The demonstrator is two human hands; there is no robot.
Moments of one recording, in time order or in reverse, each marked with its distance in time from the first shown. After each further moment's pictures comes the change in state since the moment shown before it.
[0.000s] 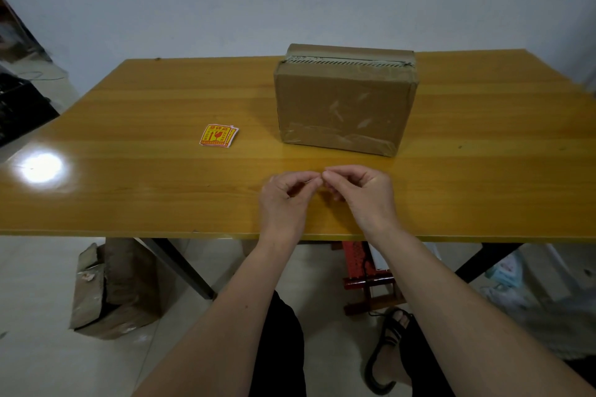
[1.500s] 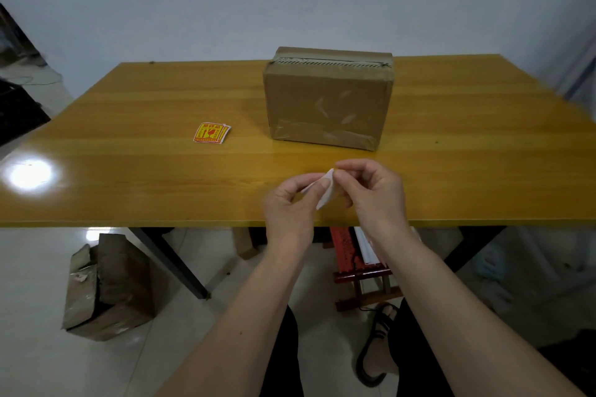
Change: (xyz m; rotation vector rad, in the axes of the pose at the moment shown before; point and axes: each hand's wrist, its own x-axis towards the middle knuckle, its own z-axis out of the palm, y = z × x) left_hand -0.059 0.052 0.013 -0.267 0.017 -0.167; right_hand -0.045 -0.028 -0.021 -0.028 0.088 -0.025
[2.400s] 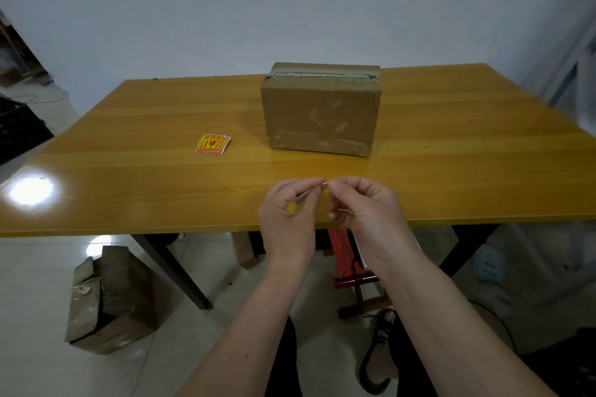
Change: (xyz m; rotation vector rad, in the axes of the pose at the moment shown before) left_hand -0.025 0.019 -0.001 0.209 0.112 0.288; right_hand -0.035 -0.028 -0.002 0.288 -0.047 0.237
